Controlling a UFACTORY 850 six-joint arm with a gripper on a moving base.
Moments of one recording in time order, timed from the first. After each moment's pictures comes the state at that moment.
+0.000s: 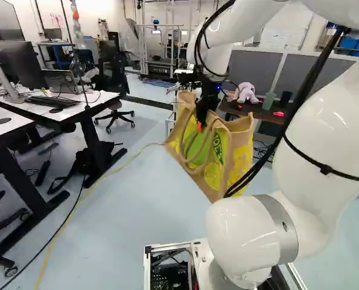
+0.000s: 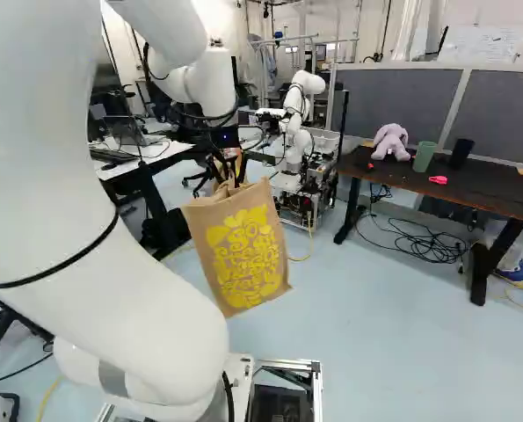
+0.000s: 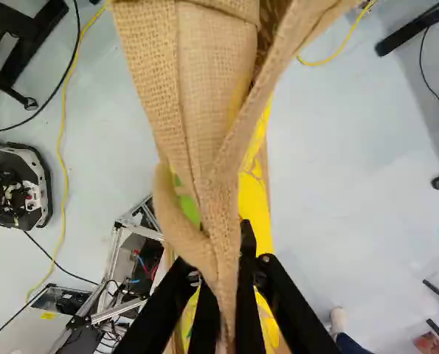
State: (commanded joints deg) arm -1.3 2.5 -55.3 2.5 -54.7 -23.5
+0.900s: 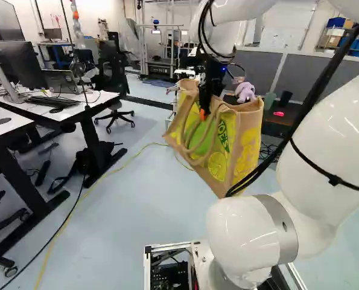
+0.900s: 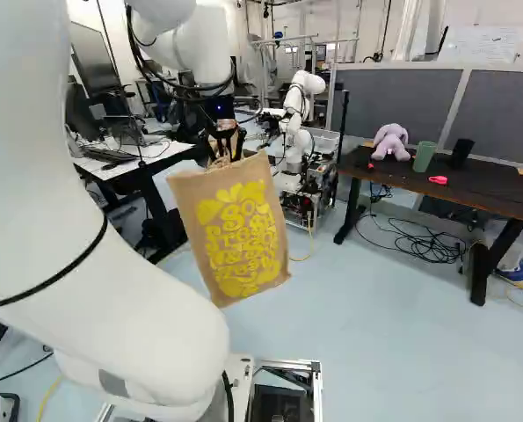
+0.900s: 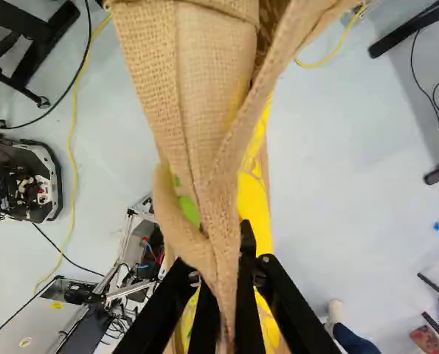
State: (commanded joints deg) arm -1.8 5.5 -61.4 2.5 -63.6 -23.5
